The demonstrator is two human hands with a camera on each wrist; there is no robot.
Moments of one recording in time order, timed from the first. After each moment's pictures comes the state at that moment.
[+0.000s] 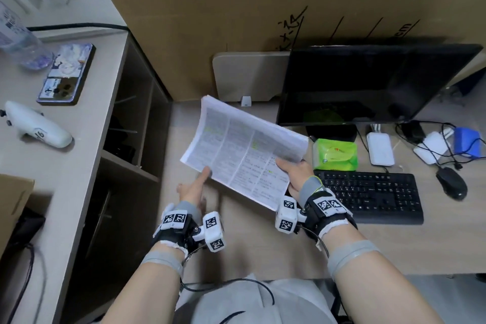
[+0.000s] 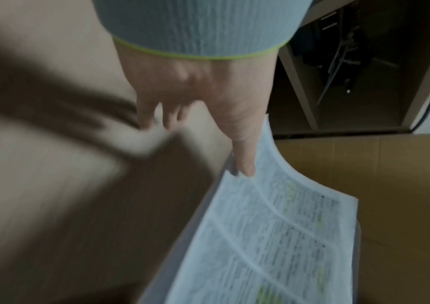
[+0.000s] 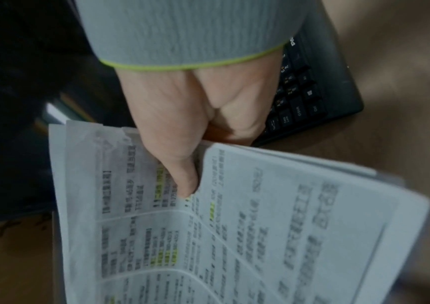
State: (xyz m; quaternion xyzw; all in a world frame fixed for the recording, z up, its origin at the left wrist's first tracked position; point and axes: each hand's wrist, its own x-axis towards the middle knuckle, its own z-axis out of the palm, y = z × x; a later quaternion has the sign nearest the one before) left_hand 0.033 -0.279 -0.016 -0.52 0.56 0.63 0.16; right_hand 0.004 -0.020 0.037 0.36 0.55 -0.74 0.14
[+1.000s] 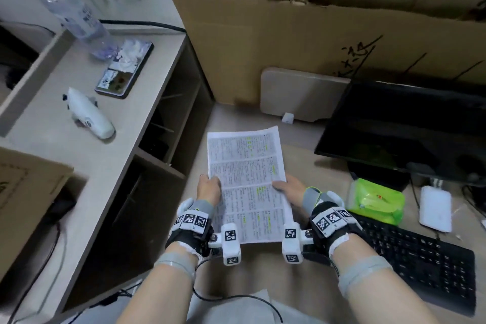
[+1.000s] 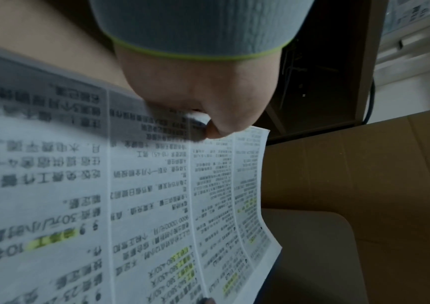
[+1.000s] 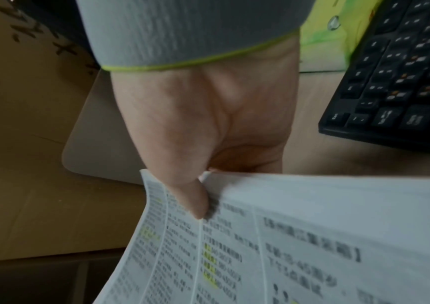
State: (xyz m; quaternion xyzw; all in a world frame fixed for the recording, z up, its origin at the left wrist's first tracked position) left_hand 0.002 -0.287 -0.015 -0.49 0.65 0.57 0.11; right_hand -0.061 -0.061 0.023 0.09 0.74 -0.51 0.44
